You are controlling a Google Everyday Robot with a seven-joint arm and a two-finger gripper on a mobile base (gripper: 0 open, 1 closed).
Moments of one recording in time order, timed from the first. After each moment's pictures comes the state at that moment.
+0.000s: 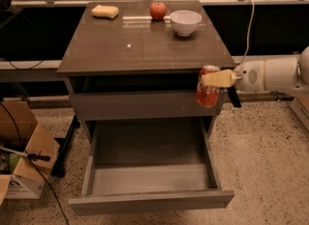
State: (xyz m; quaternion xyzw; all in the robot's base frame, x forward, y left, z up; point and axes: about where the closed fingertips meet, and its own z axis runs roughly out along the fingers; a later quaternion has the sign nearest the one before) arm 0.611 -0.185 0.833 -0.21 0.82 0.39 0.37
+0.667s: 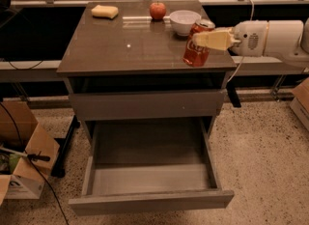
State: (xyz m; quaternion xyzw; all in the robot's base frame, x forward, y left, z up) arm 0.637 -0.144 0.954 -0.31 0.71 0.42 0.48
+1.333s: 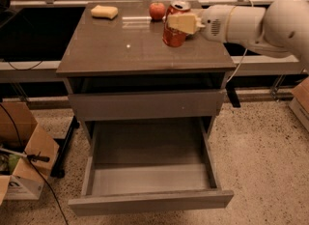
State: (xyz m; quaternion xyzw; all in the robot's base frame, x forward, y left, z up) arm 0.688 -0.081 0.984 -0.30 0.69 0.35 0.56
